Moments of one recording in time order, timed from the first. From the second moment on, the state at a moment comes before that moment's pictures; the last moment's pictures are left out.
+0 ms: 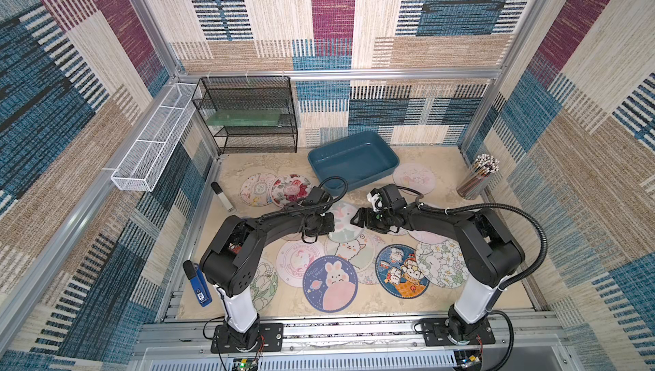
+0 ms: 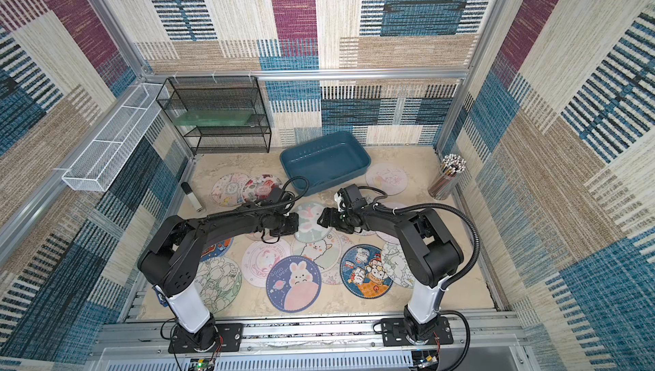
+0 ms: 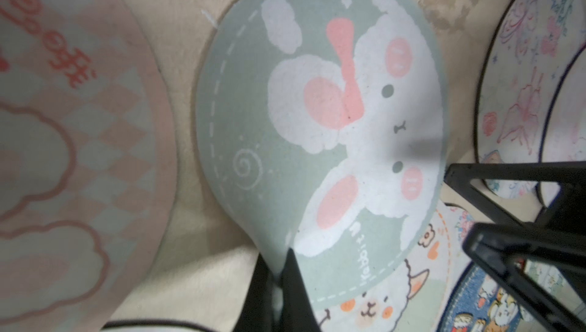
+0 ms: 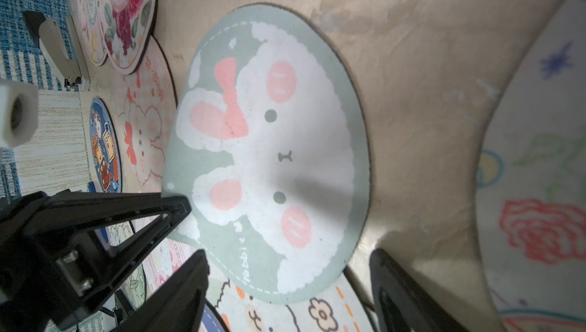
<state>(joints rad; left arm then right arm) -0.56 1.78 1.08 -0.39 0.15 -0.63 0.48 1.78 0.98 -0.18 -0.40 0.64</state>
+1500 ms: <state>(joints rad) -0.56 2.29 2.37 -0.77 0.18 -0.32 0.33 1.27 0.90 -0.31 -0.45 0.62</state>
